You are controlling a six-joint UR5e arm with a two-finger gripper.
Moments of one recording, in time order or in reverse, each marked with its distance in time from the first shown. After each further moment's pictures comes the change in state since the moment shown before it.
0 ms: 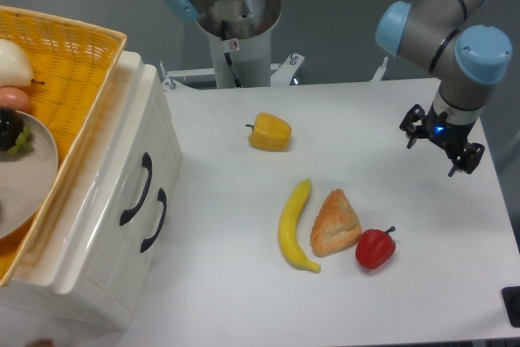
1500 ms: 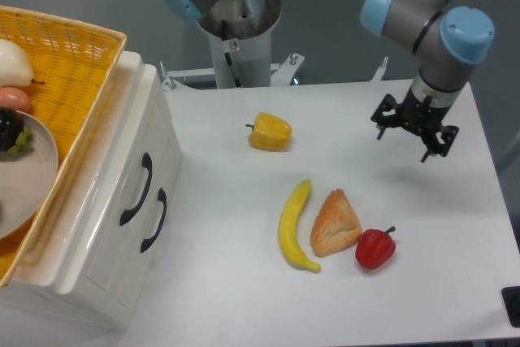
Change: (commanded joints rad) arm -0.034 0.156 -0.104 -0.175 -0.113 -0.308
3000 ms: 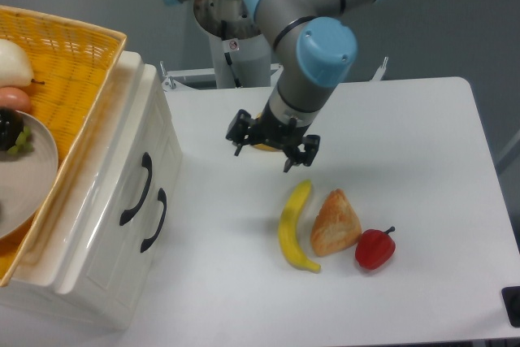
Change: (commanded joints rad) arm -0.361 0.037 0.077 -0.149 -0.193 -0.621
